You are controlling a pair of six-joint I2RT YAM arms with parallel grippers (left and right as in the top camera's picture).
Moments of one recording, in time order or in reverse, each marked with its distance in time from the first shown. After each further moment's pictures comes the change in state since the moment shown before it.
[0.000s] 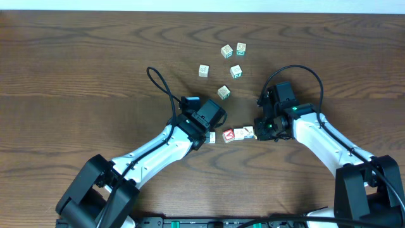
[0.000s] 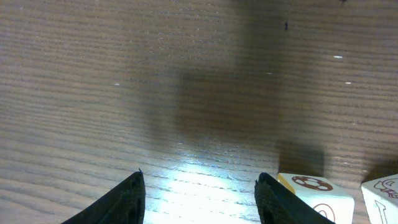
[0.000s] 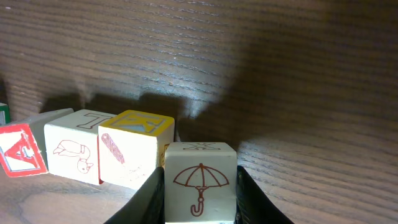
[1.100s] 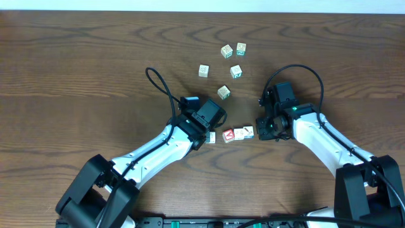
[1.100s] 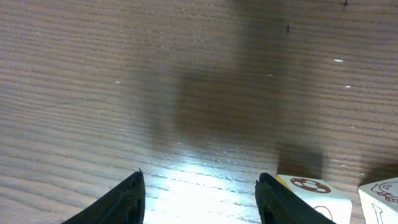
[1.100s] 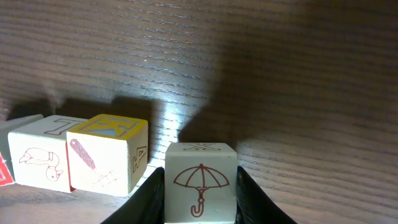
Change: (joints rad) left arm 0.000 0.000 0.000 0.000 0.000 -0.022; right arm 0.000 0.000 0.000 -0.002 0.072 0.003
